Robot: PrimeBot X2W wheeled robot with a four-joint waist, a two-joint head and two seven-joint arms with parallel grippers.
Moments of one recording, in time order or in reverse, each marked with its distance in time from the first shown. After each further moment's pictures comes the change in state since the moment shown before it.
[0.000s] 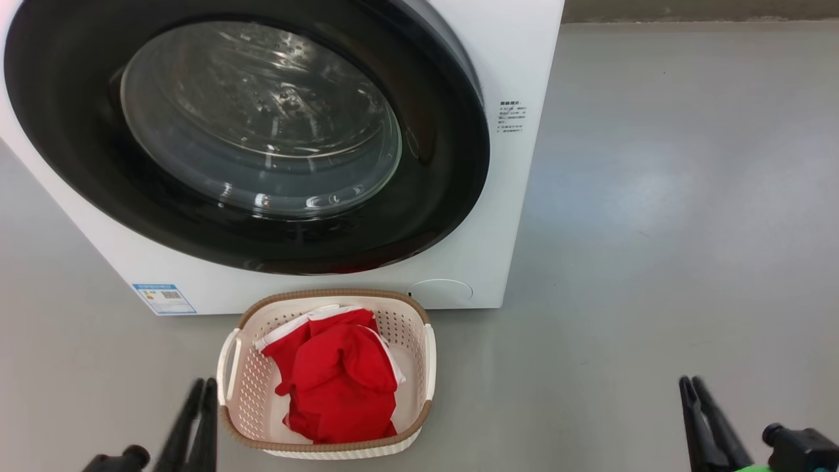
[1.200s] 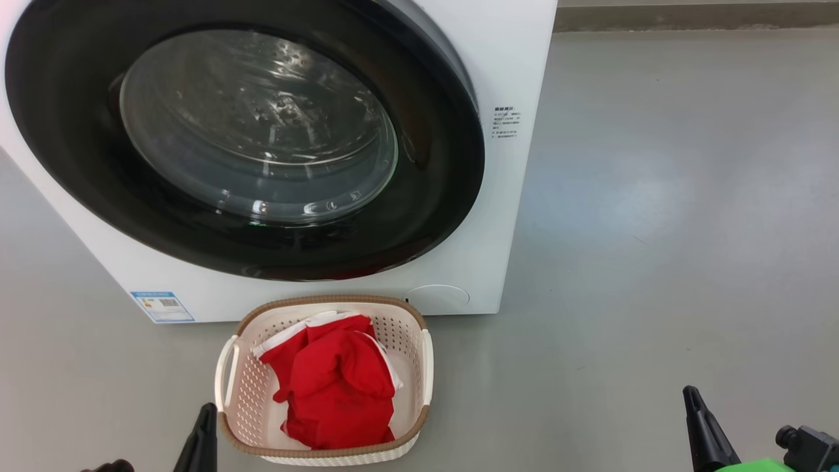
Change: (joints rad) left arm 0.013 -0.033 0.000 0.079 -0.318 0.000 0.096; right arm -0.019 0.018 0.002 0.071 0.300 0.000 0.086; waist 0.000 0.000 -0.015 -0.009
